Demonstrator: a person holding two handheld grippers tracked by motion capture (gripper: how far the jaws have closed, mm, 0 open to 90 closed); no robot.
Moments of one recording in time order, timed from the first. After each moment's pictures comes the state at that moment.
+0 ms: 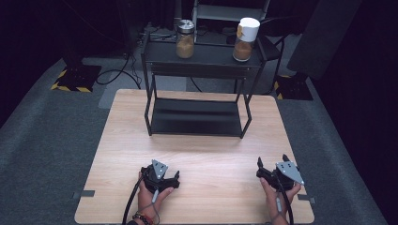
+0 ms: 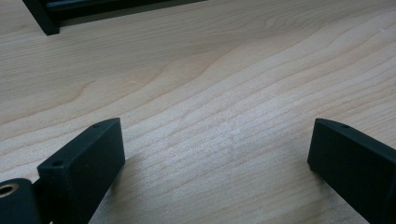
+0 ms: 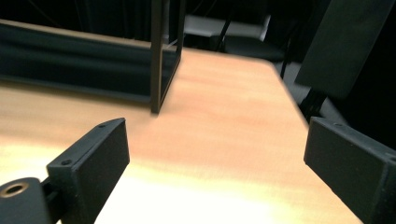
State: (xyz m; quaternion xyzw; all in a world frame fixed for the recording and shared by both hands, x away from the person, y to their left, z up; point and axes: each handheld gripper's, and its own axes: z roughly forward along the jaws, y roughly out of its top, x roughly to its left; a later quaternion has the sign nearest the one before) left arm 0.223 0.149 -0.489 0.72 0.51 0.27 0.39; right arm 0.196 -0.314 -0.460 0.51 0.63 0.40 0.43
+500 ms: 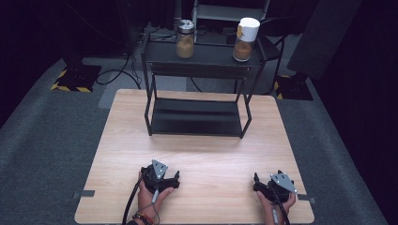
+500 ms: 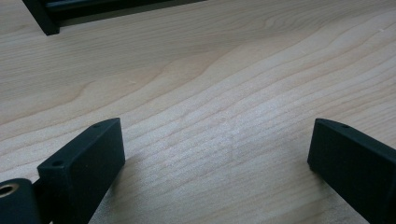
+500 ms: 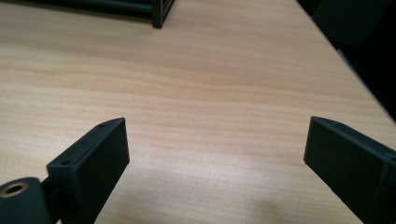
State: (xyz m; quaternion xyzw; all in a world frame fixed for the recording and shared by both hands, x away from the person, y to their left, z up) left arm 0.223 0.149 -0.489 0.72 0.51 0.27 0.39; right arm 0.187 -0.313 -0.486 0.54 0.67 0.35 0.38
